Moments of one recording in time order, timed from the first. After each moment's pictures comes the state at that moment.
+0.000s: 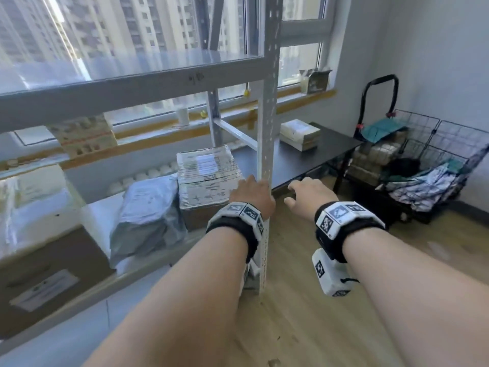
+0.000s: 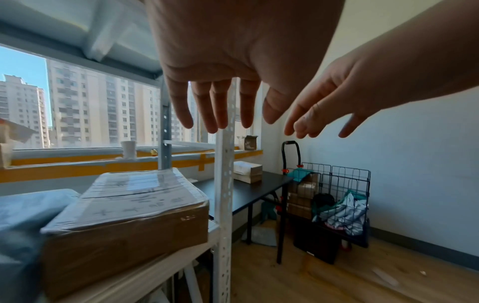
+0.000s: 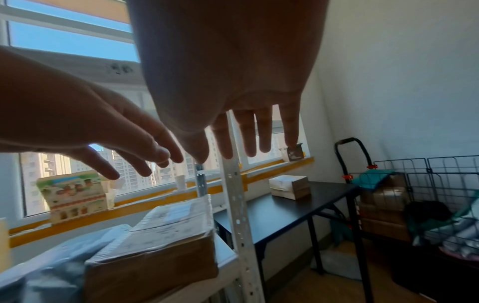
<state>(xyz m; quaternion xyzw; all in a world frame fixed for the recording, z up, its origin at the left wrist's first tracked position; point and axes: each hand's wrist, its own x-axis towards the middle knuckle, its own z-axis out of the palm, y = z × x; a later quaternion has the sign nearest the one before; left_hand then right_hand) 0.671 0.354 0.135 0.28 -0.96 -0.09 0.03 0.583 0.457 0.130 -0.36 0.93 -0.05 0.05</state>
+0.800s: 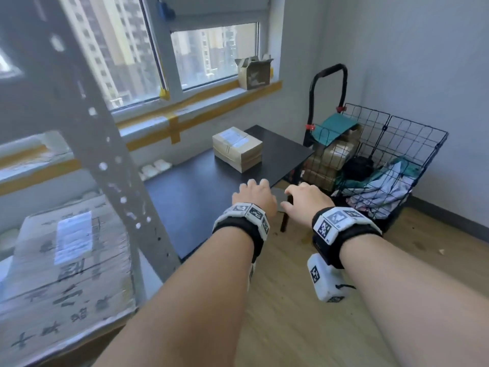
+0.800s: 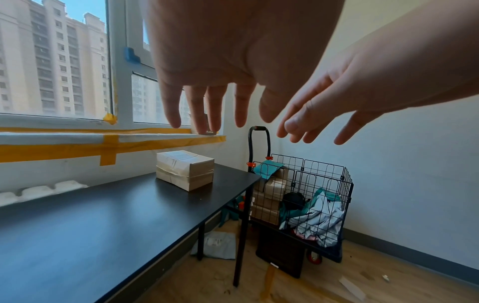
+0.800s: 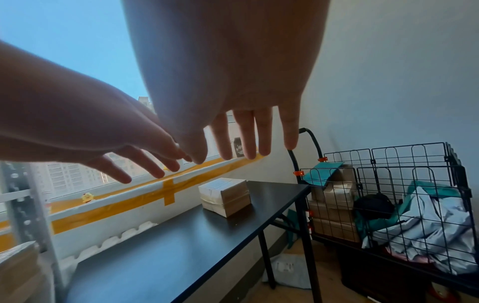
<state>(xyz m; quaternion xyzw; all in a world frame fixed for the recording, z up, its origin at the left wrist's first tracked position) 0.267 0.338 0.095 0.21 -0.97 -0.13 -0.01 0.217 0.450 0.097 -0.25 0.96 -0.08 0.08</state>
